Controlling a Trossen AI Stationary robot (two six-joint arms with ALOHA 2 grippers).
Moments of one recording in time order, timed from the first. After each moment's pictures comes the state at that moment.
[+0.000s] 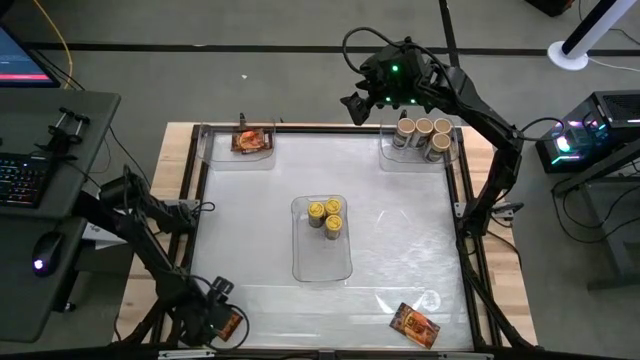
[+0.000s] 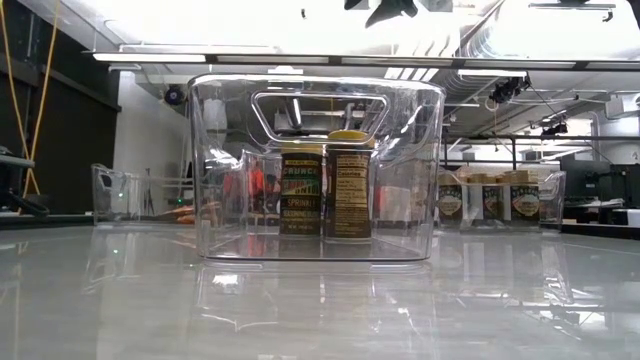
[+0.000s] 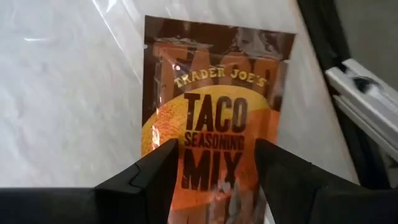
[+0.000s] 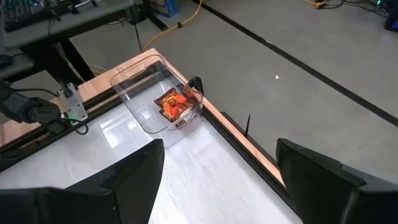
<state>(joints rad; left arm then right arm) -1.07 1.63 0.91 -0.62 0.02 -0.59 -0.43 1.74 2.23 -1.06 0.10 0.18</state>
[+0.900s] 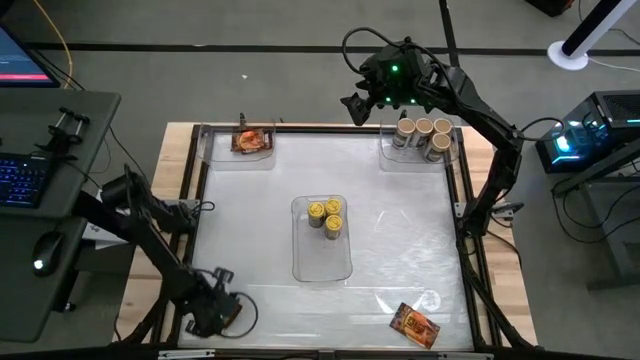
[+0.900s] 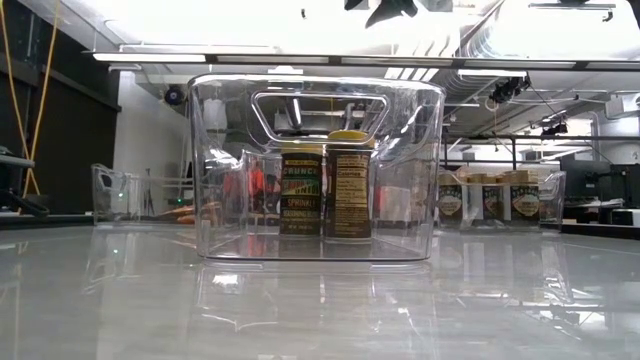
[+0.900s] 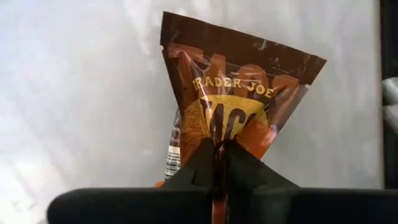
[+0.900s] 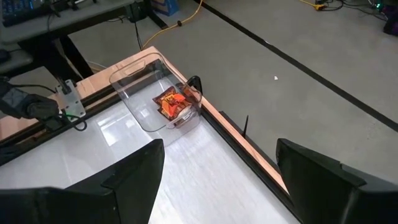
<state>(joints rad) -1.00 1.63 0.90 -0.70 0.05 -0.68 -0.43 1.74 2.23 -1.07 0.11 0.16</state>
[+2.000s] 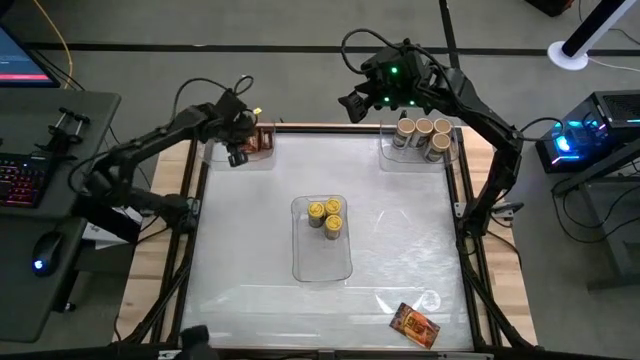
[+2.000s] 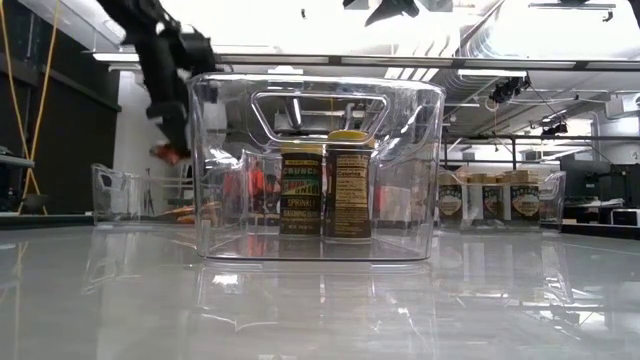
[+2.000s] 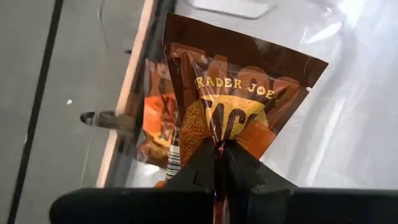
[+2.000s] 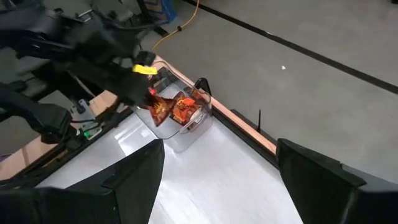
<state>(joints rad) 0.86 1.33 1.03 -0.83 -0.09 0.62 -0.42 1.74 2.23 -1.06 0.11 0.31</state>
